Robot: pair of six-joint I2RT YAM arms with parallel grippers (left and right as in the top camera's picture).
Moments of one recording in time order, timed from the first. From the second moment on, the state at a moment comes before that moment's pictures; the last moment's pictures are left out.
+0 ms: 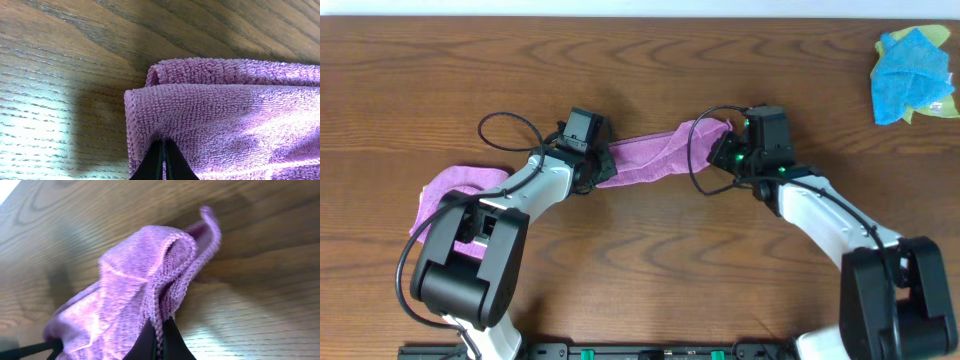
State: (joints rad) left arm -0.35 1.86 1.02 -0.29 0.11 -0.70; right arm 0.25 1.64 0.87 -0.06 -0.18 0.70
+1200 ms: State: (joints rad) left arm -0.35 1.85 1.02 -0.29 0.12 -0.68; right arm 0.52 1.63 0.97 -0.06 -0.15 0.69
